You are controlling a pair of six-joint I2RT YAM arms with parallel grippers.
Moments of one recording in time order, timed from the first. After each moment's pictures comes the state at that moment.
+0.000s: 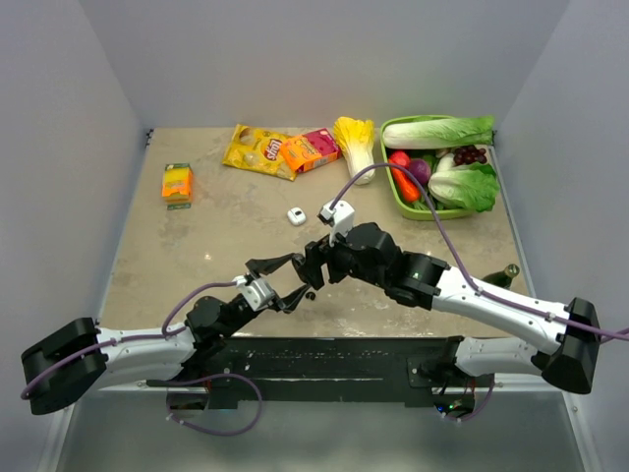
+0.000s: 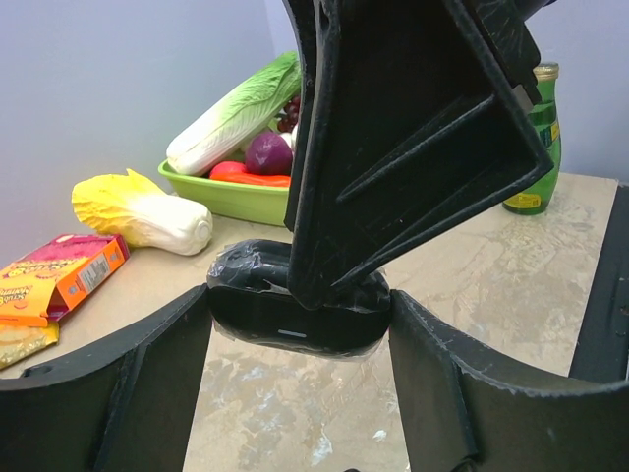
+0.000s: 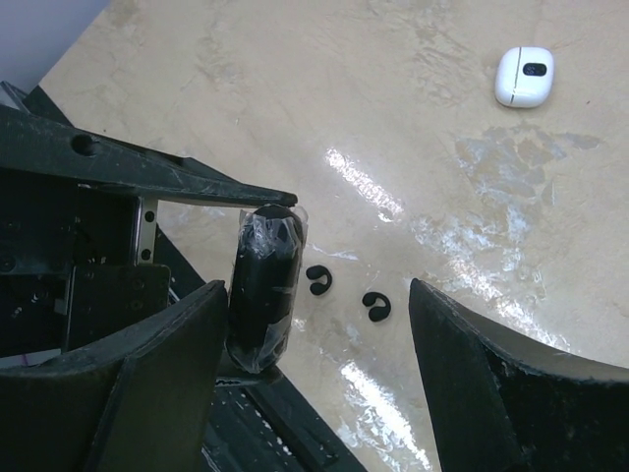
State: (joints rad) left arm -1.04 0.95 0.07 1.18 -0.08 0.19; right arm 1.05 1.17 0.97 -0.25 0.14 0.35
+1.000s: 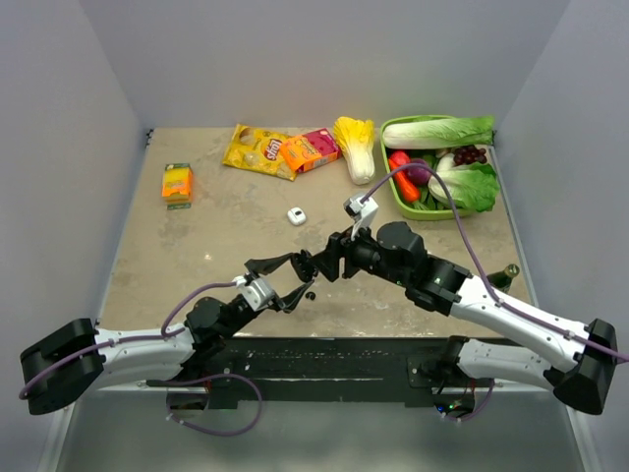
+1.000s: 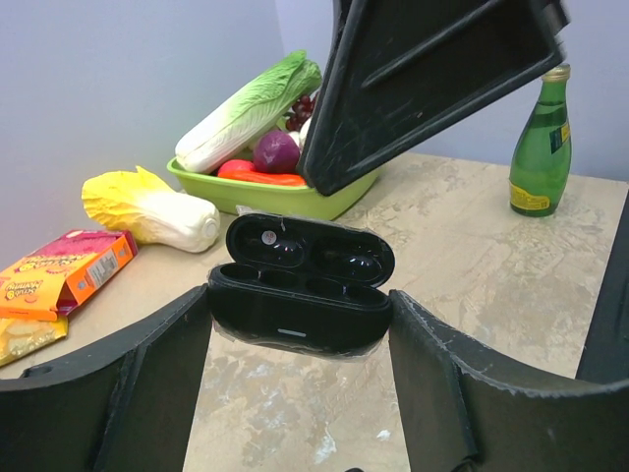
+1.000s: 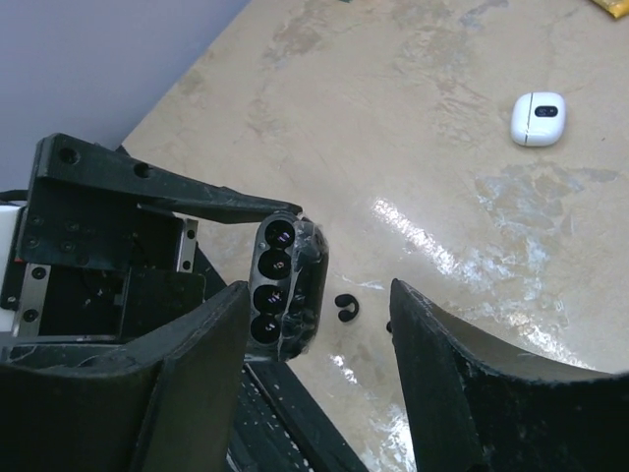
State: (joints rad) left arm -1.06 0.93 0.07 1.16 -0.12 0.20; right arm 0.96 1.01 0.86 -0.12 0.02 0.41
